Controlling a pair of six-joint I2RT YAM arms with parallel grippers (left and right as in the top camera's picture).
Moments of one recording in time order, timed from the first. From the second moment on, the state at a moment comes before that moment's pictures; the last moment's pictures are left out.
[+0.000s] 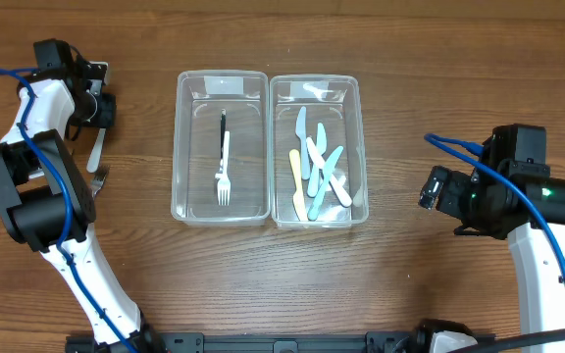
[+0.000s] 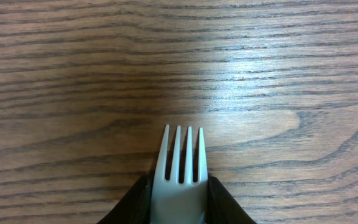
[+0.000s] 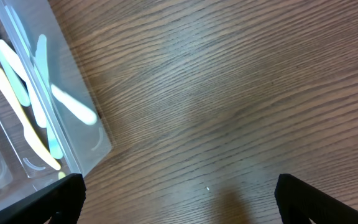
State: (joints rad) left arm 0.31 2.27 1.70 -0.69 0.10 0.32; right arm -0.12 1.19 1.15 -1.25 -0.07 0.26
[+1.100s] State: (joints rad) left arm -0.36 1.88 1.76 -1.15 0.07 -0.19; right arm -0.12 1.19 1.15 -1.26 -0.09 0.26
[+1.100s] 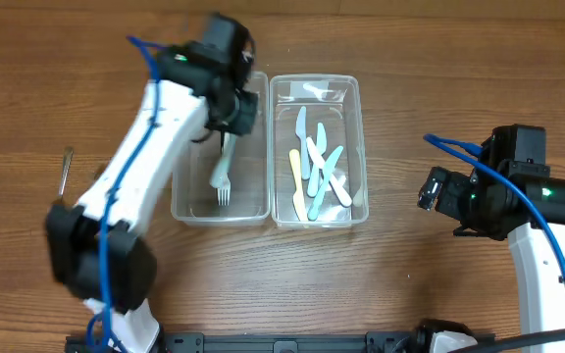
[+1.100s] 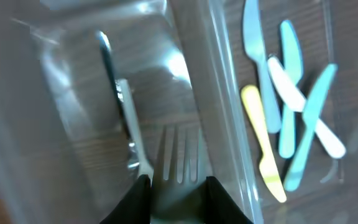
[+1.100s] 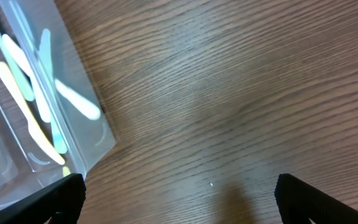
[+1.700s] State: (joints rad) left arm -0.35 2.08 1.88 -1.29 0.00 -0.27; right arm -0.12 1.19 1.15 -1.27 -0.10 0.26
